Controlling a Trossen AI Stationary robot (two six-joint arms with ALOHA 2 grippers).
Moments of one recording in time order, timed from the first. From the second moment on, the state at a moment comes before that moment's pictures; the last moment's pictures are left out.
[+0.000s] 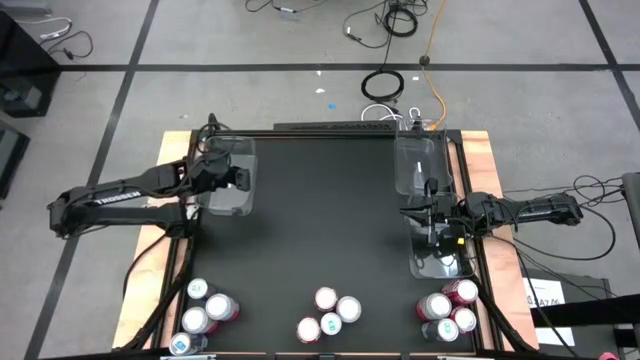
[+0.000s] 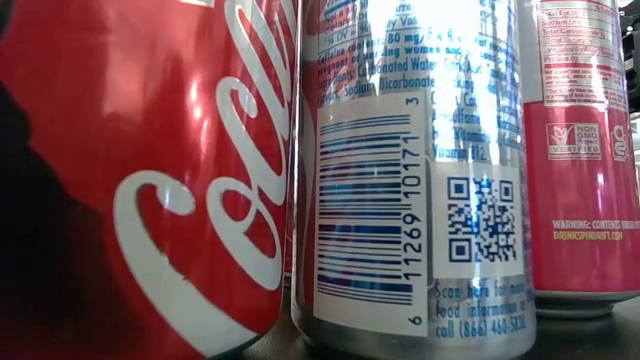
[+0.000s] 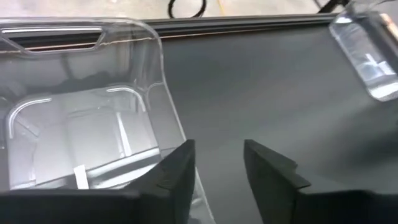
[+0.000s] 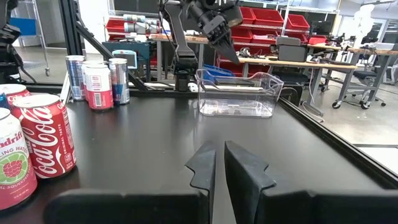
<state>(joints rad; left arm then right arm) 0.34 0.78 0.64 -0.63 -0.35 -0.80 0.10 0.07 0.02 0.04 0.18 -0.05</state>
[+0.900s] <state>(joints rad) 0.36 1.07 0.64 -0.56 -0.34 -0.78 0.10 0.07 0.02 0.04 0.18 -0.05</state>
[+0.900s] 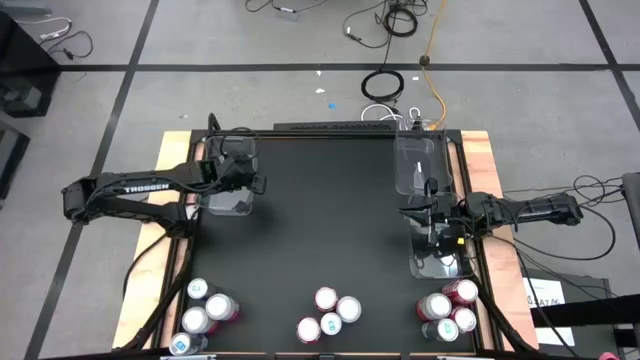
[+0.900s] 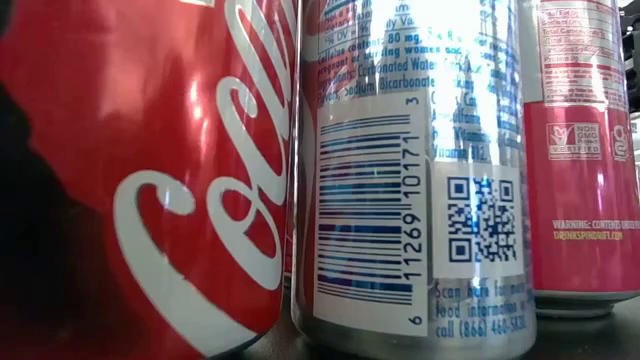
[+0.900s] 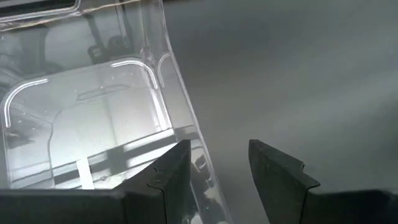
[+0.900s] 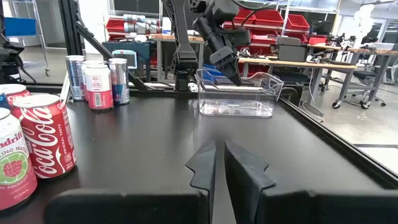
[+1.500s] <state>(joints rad) 0.36 1.14 0.64 -0.56 -0.33 -0.87 0.10 0.07 0.02 0.04 0.18 -0.05</state>
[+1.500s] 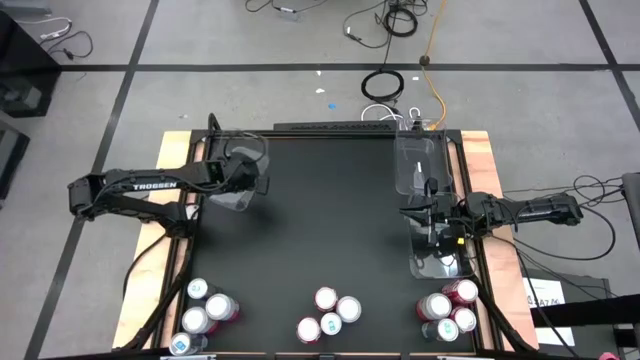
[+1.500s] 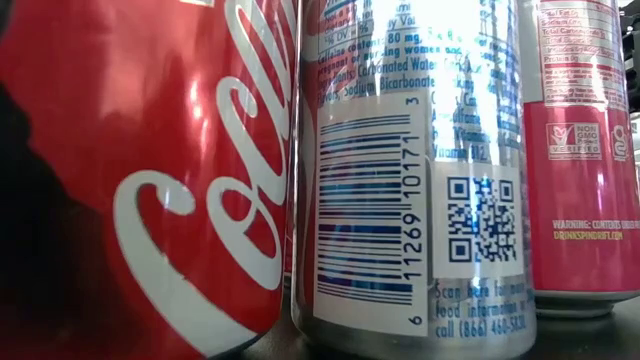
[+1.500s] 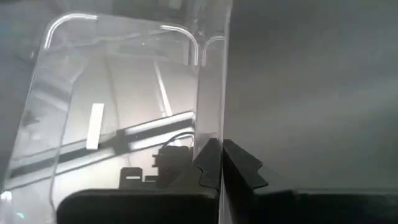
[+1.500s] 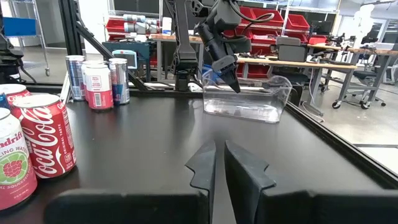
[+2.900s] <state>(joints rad) -0.05 1.49 0.94 -0.67 -0.58 -1.64 0.10 0.07 0.02 0.04 0.18 -0.05</state>
